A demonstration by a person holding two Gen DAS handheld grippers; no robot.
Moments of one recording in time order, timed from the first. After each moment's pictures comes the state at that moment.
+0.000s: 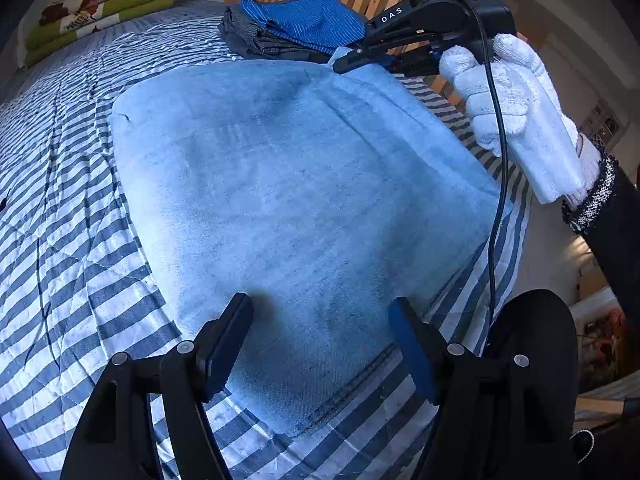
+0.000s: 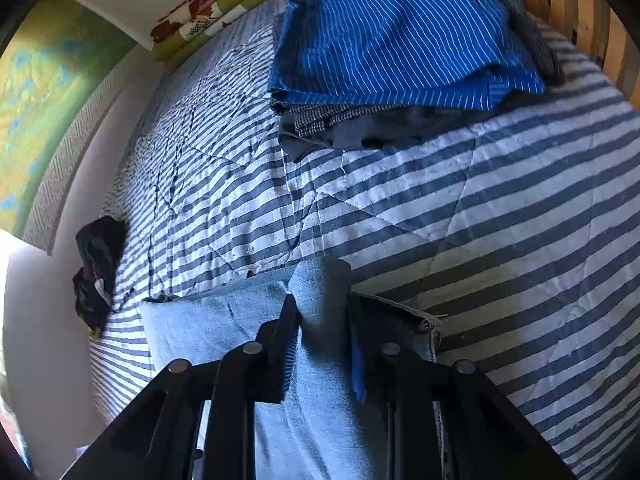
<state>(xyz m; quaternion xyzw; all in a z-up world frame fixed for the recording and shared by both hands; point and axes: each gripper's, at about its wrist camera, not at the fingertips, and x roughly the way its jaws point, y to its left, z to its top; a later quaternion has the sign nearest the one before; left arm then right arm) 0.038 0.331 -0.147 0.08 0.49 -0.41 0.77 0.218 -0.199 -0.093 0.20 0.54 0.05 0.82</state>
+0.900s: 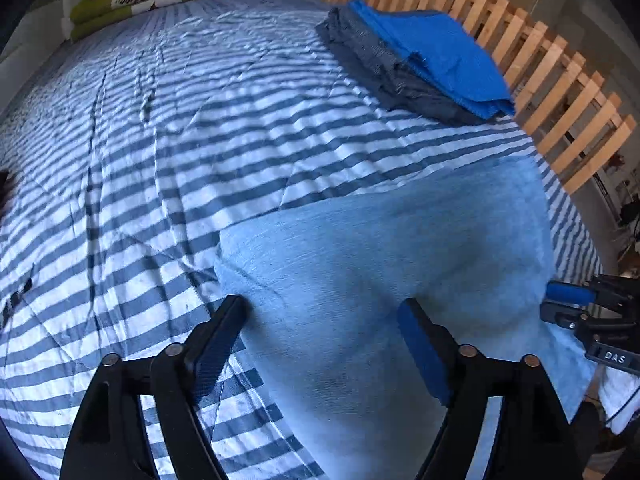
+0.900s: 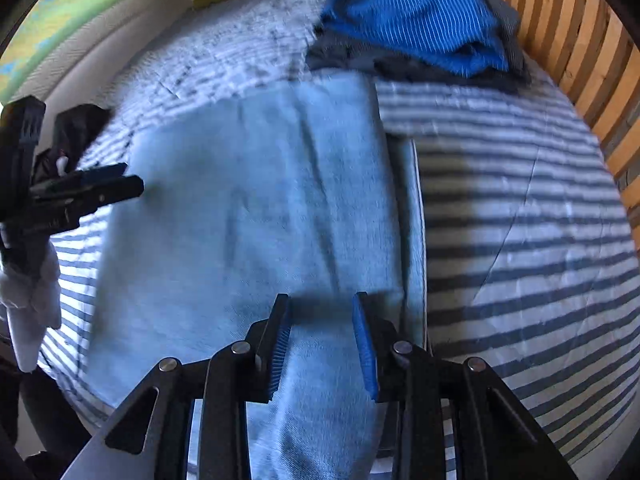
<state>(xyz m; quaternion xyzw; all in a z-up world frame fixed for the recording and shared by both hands) 0.208 0.321 -0.167 0.06 0.53 -0.29 0.79 0.115 -0.150 -0.121 0.05 0.56 0.02 0.83</state>
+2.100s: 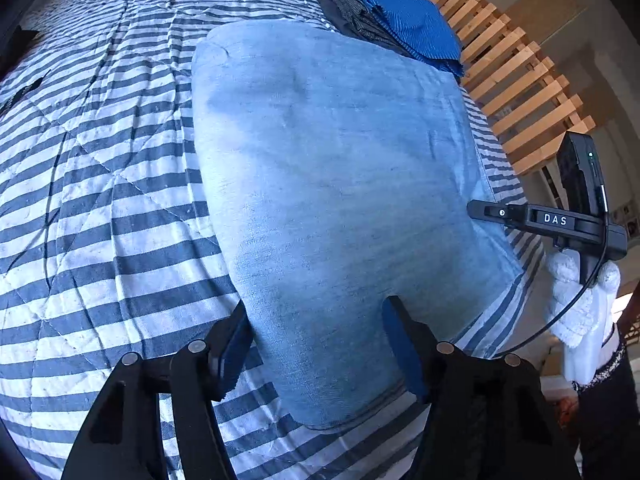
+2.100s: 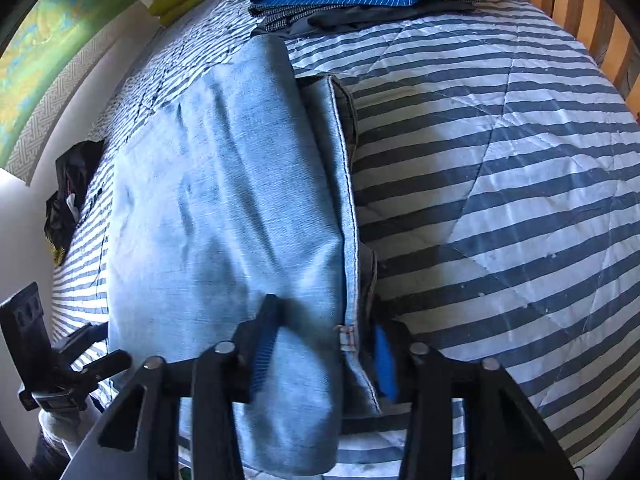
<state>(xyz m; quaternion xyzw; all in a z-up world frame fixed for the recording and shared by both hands) 0.047 0.355 -0.168 -0.05 0.58 -0.31 0.75 0.097 -0.185 -0.134 0.17 0.60 0.02 0.78</state>
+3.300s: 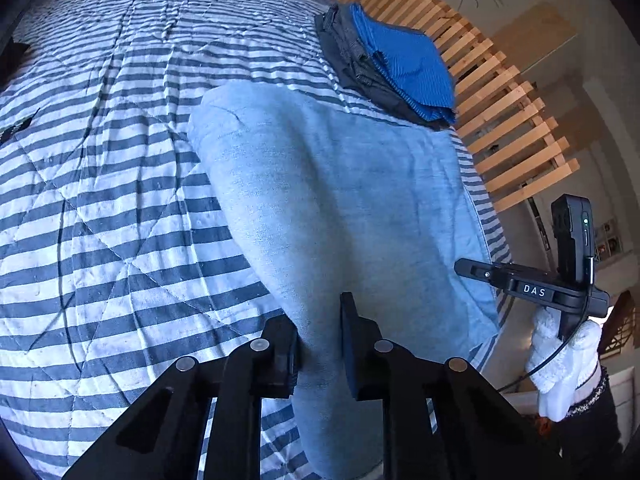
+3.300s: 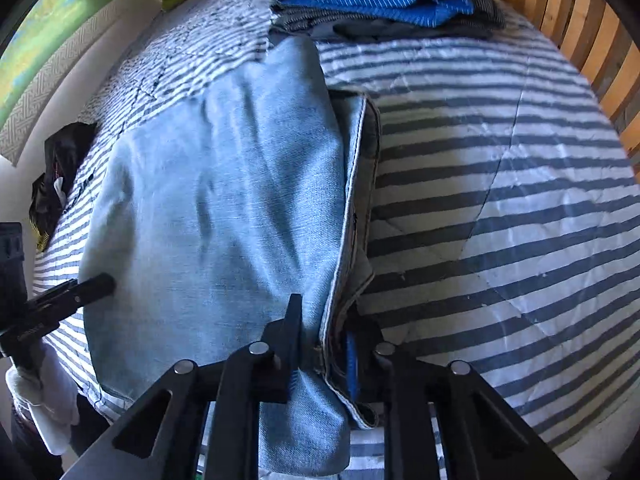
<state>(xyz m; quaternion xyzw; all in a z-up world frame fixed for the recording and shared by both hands) 0.109 0.361 -0.143 -0.09 0.56 -0.34 0.75 0.095 -0.159 -0.111 0.12 0.60 0.01 0.79</state>
